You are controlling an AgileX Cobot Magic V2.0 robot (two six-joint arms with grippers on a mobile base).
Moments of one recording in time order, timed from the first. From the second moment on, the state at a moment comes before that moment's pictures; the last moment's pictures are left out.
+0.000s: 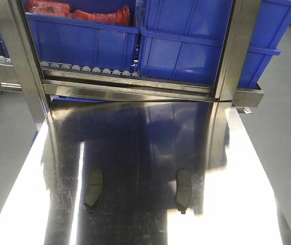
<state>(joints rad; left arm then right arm) -0.14 0.13 -0.30 0.03 0.44 -0.16 0.12 0.16 -0.33 0.15 0.45 -0.16</state>
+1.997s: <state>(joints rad) -0.20 1.44 -1.00 -0.01 0.83 -0.05 0.12 0.16 -0.33 0.15 0.45 -0.16</state>
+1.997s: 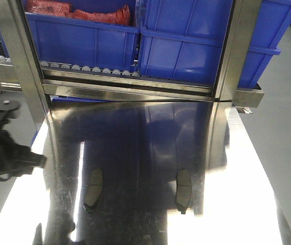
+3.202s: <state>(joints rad) -0.51 1.87 -1.19 -0.05 0.77 -0.30 0.12 0.16 -0.33 0.15 0.45 -0.16</state>
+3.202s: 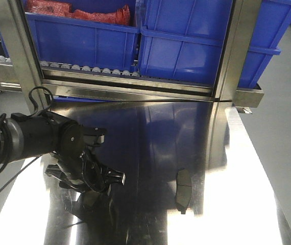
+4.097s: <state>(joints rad) -0.51 1.92 -1.22 0.03 0.76 -0.32 0.12 0.16 -0.33 0.15 0.45 -0.16</state>
